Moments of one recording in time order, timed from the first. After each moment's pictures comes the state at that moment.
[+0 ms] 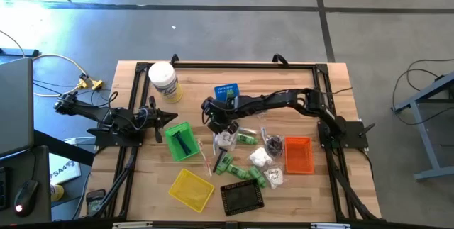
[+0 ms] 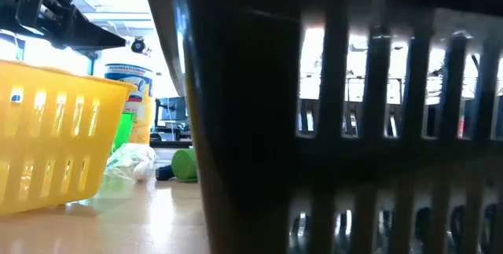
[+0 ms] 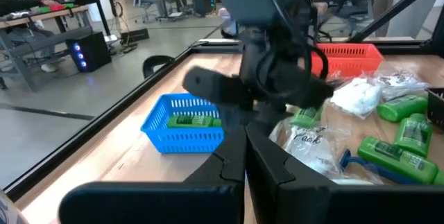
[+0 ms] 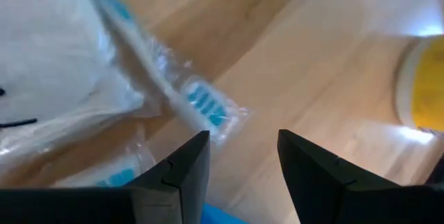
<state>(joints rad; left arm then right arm) -0.32 0.13 0.15 -0.12 -0.62 -0.01 -0.07 2.22 1.71 -0.49 0.10 -1.07</state>
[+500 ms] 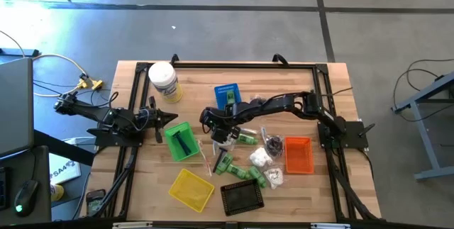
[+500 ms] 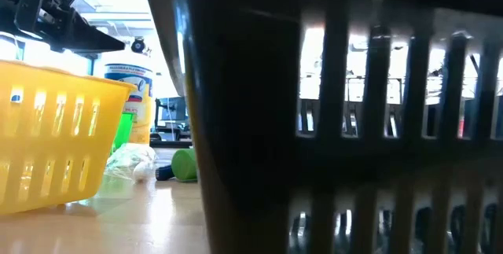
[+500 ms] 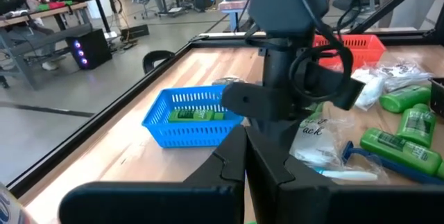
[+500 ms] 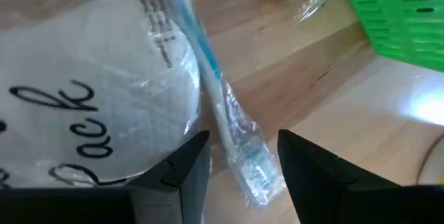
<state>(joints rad) -0.32 0.13 0.15 -0.14 -0.62 0.00 -0.04 2.26 1.71 -0.50 0.02 -1.26</state>
